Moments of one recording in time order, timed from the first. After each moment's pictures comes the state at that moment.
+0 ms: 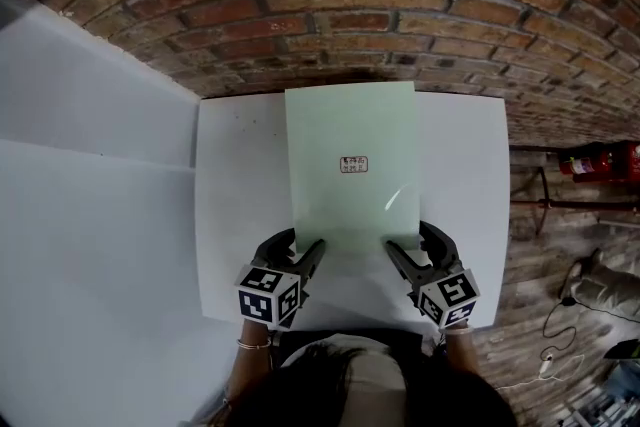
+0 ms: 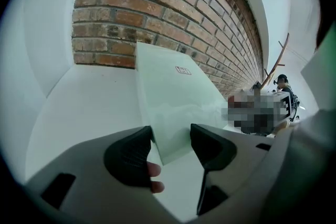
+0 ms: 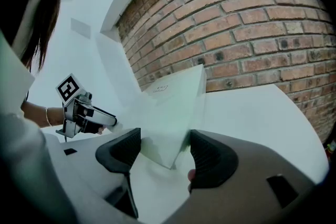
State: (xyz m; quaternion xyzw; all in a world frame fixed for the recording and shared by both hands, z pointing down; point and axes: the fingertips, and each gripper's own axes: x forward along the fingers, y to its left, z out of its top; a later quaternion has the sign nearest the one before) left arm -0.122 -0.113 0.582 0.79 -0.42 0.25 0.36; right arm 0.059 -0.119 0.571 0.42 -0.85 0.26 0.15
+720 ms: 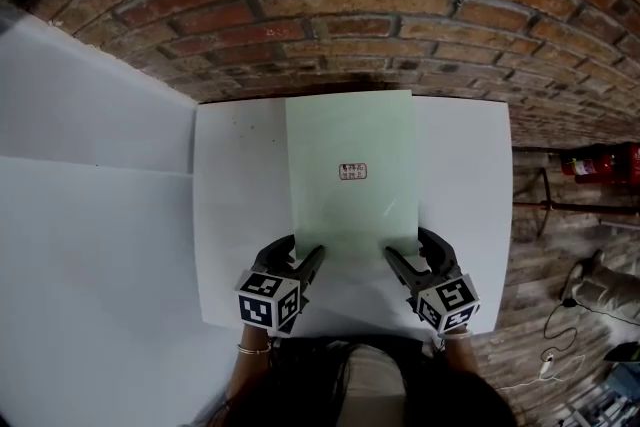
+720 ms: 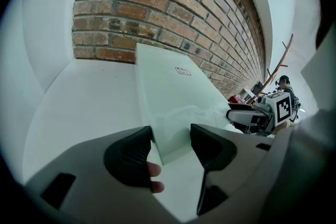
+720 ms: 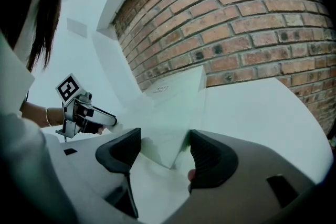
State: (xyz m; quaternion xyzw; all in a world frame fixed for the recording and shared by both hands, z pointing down) left arm -0.123 -0.117 0.595 0.78 -0.42 0.26 0.38; right arm 0.058 -0.123 0.586 0.42 -0.85 0.29 0.16
